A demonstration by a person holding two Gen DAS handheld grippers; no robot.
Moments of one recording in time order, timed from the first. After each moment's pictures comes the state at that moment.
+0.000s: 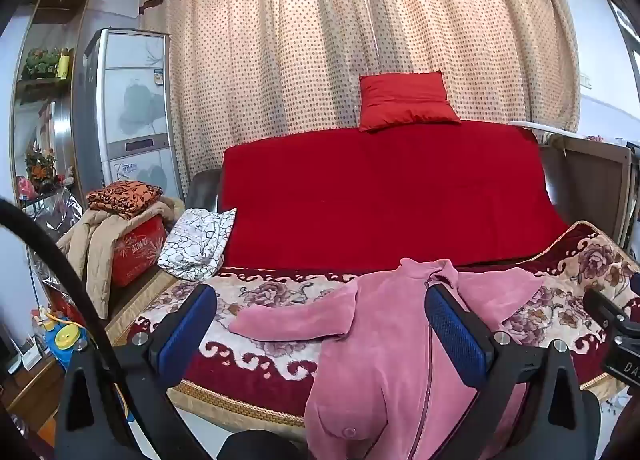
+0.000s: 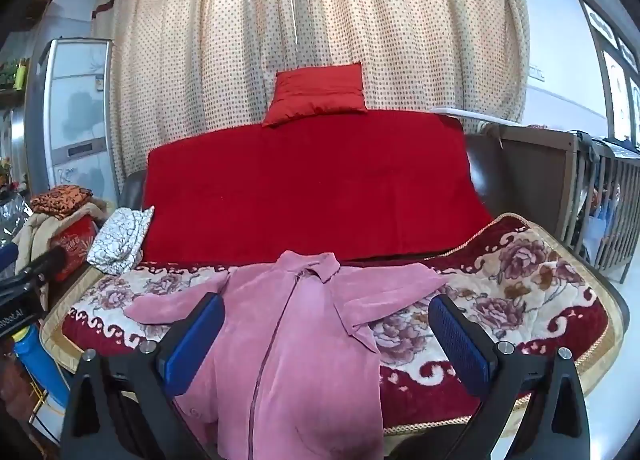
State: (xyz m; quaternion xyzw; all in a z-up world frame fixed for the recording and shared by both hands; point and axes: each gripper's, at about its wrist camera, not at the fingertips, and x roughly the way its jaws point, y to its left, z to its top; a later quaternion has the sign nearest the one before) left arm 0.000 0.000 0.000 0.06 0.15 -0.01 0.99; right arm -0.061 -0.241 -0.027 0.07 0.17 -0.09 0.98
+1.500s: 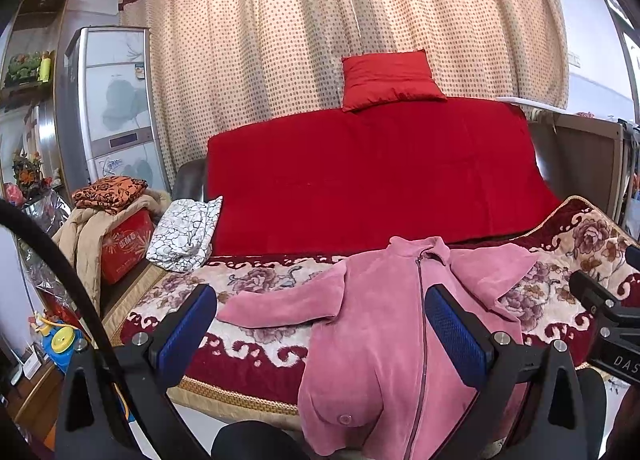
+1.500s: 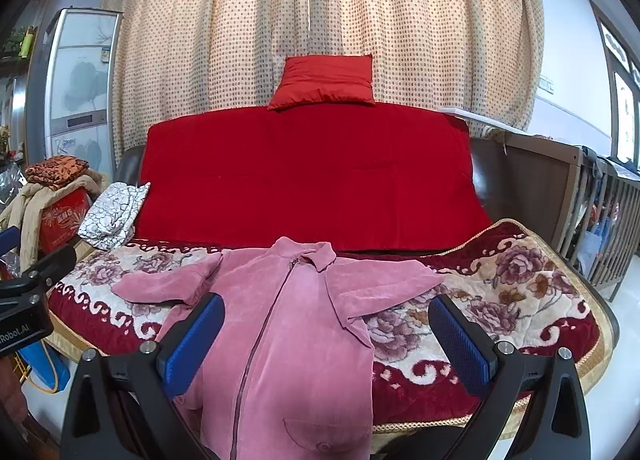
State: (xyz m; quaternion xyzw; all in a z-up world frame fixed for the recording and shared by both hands) left arm 0.006 -0.012 -0.015 0.09 0.18 -0.03 0.98; right arm -0.038 -0.226 -0.041 0.03 0.19 -0.10 0.98
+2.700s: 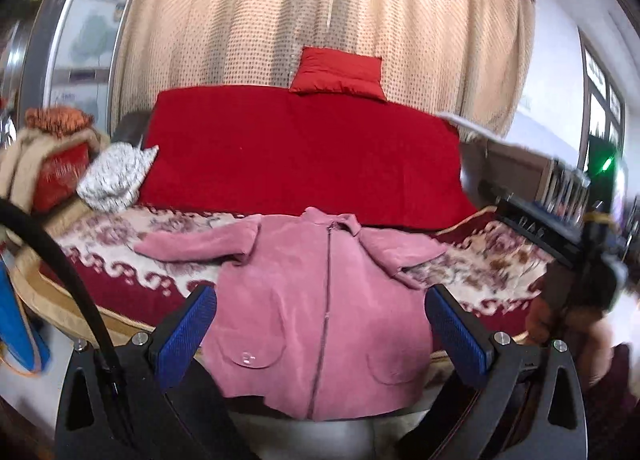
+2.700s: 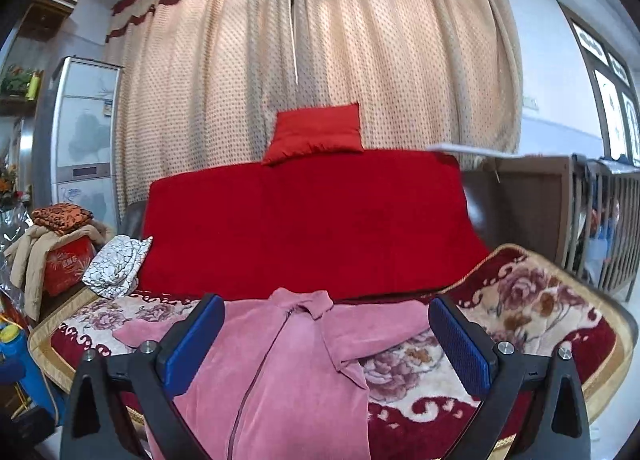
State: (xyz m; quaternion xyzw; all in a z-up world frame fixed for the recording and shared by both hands) left arm -0.057 0.006 -0.077 -0.05 0.21 -0.17 0.96; right arm -0.053 -0.263 -0.056 0.06 0.09 -0.09 0.99
